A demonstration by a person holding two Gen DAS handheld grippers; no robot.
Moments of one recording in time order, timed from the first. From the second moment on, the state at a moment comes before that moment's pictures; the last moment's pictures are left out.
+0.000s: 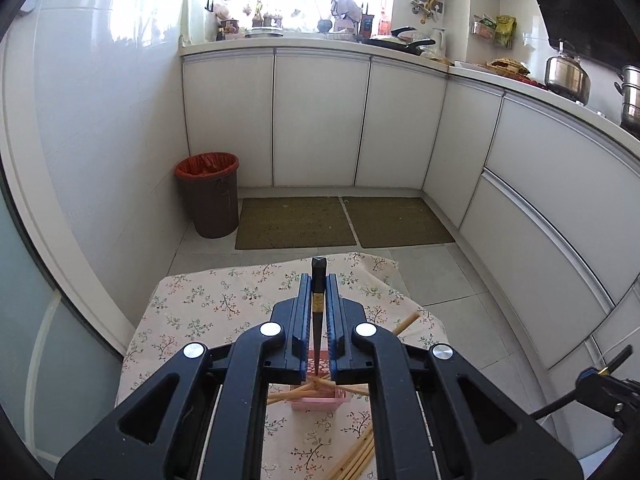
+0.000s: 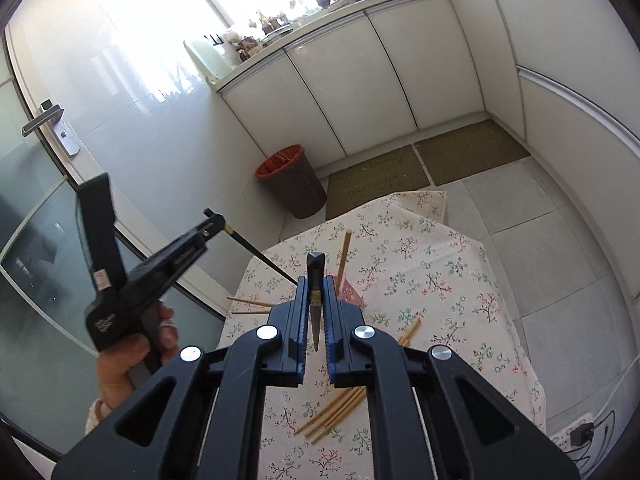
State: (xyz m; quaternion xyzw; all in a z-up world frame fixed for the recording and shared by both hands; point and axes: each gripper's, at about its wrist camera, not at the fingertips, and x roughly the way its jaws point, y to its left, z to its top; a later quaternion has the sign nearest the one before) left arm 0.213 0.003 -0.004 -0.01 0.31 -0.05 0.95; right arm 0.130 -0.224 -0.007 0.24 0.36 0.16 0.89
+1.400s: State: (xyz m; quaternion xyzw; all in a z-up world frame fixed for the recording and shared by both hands) left arm 0.170 0.061 -0.007 -0.09 0.28 -0.03 0.95; right arm 0.200 -0.149 -0.018 0.15 0.33 0.10 0.93
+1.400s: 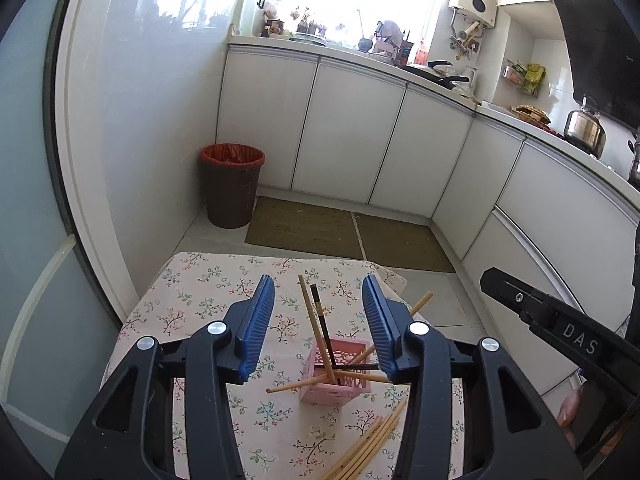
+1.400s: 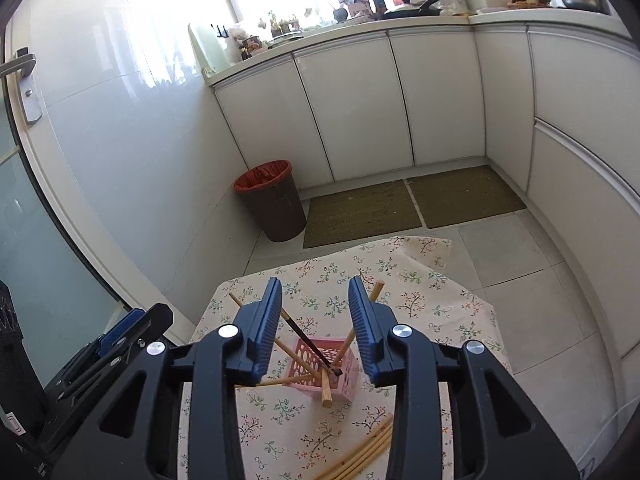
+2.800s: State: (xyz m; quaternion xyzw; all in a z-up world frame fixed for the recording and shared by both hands) left arm 0.148 0.004 -0.199 0.07 0.60 -0.09 0.79; right arm 0.098 -0.287 -0.243 0.31 0.57 -0.02 0.76
